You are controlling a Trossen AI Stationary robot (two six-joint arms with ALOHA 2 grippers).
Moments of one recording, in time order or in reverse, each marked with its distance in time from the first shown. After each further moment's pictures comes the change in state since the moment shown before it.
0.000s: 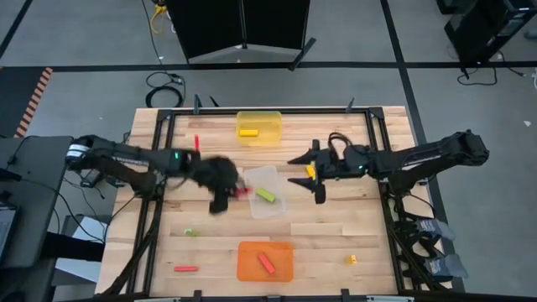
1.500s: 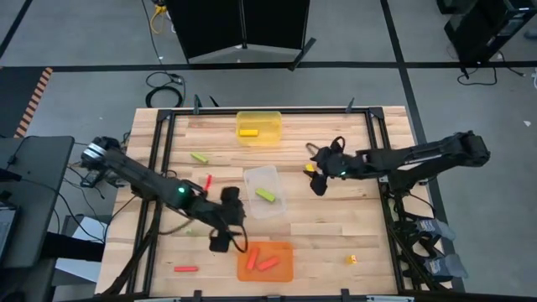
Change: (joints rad) left arm -0.373 0.195 0.242 -0.071 -0.265 -0.059; right arm -0.029 0.003 0.000 -0.675 0.290 0.319
